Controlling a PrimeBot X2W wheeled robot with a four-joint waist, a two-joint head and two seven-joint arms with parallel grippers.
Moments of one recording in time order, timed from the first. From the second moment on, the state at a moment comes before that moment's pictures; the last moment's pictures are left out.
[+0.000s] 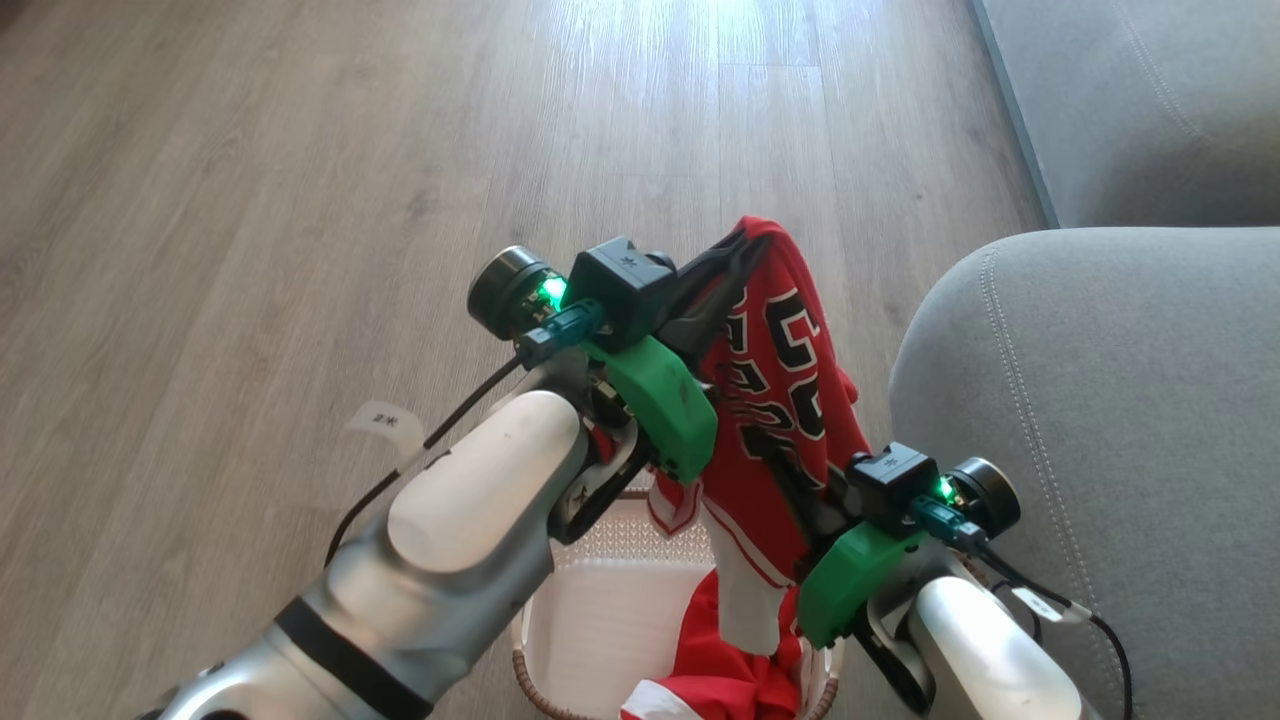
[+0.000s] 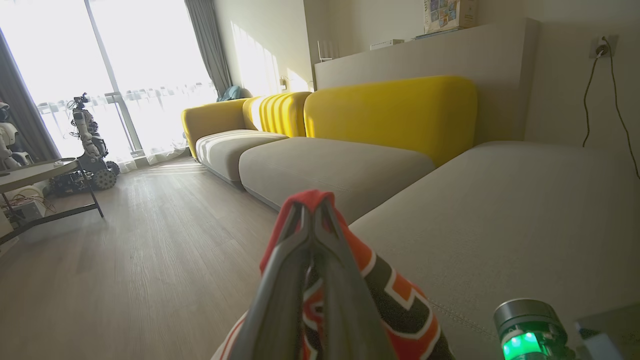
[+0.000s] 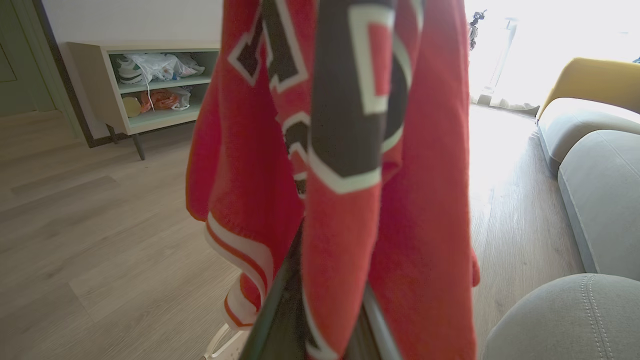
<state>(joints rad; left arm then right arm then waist) -0.84 0.05 -0.88 0.45 -0.50 0.01 -0.02 -0.29 -0.05 0.40 0.53 0.12 0.13 -0.26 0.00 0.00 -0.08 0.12</state>
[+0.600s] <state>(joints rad) -0.74 0.07 -0.83 0.59 -0.60 0.02 -0.10 -0.29 -0.08 0.30 0.45 0.08 0.13 -0.26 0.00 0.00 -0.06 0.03</state>
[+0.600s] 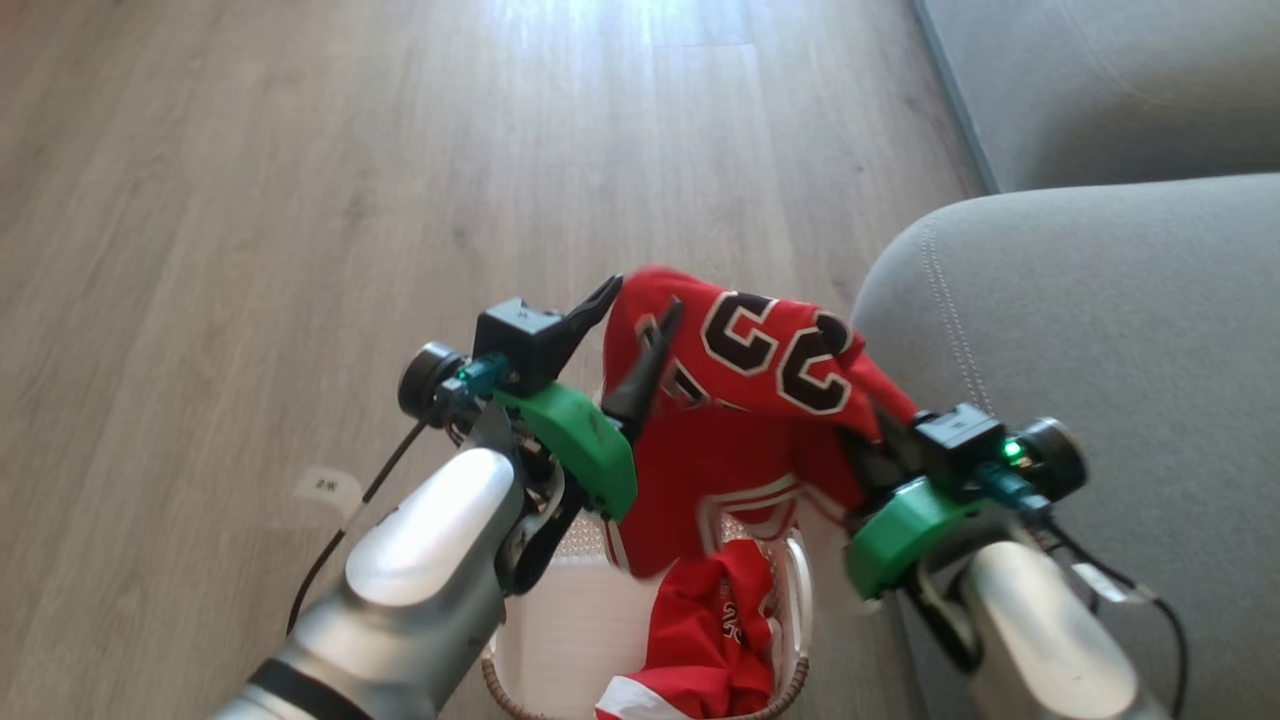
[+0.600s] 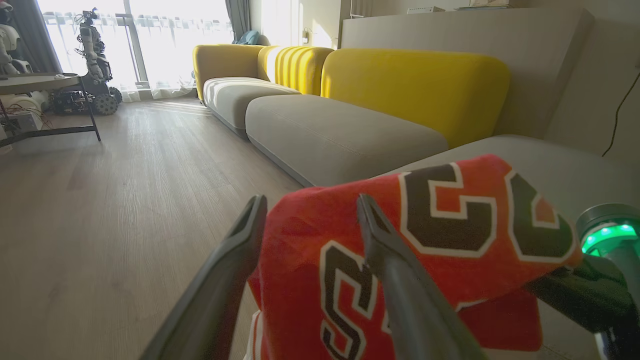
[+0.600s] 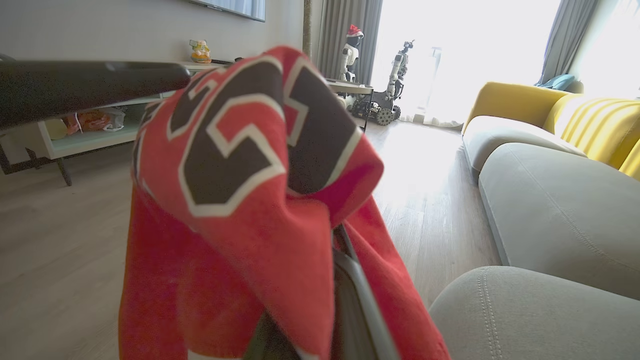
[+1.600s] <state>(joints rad) -0.59 0.05 -0.93 0.60 -0.61 0.01 -0.22 -0.22 -0.21 0.11 0.20 0.03 0.13 -0.17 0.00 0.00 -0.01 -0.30</state>
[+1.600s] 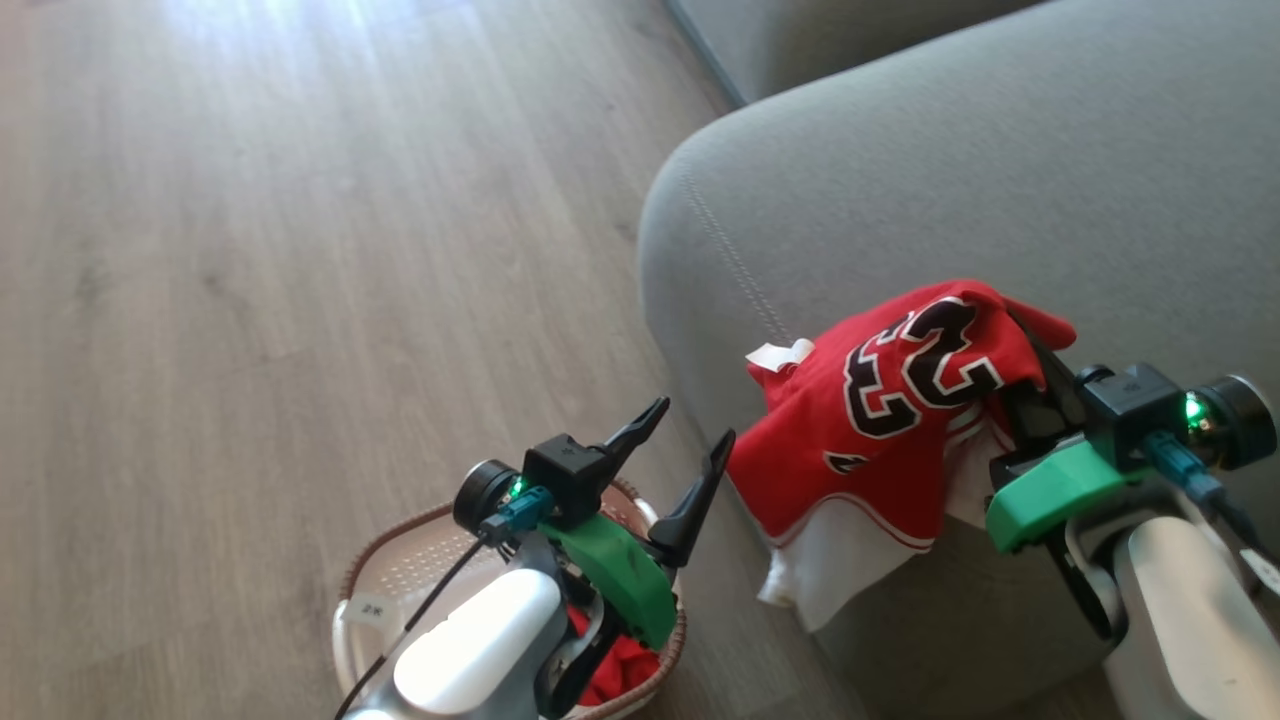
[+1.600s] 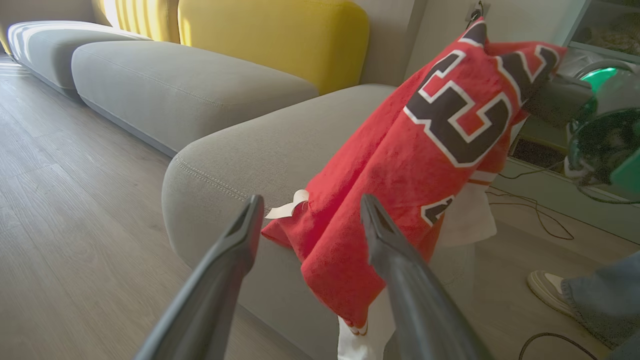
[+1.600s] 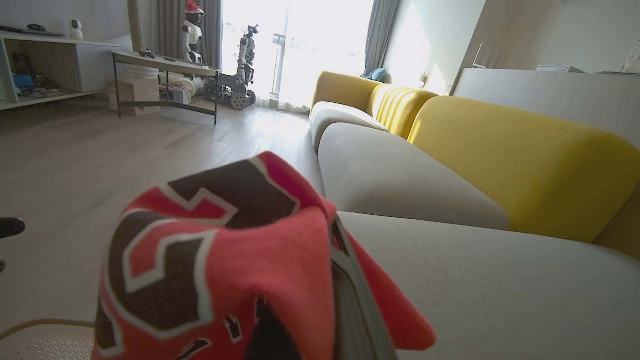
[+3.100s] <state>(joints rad) -0.84 0.12 -1.01 0.25 -0.43 0.09 -0.15 -1.20 -0.47 -0.20 1.05 -0.13 0.13 -0.14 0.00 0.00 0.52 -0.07</state>
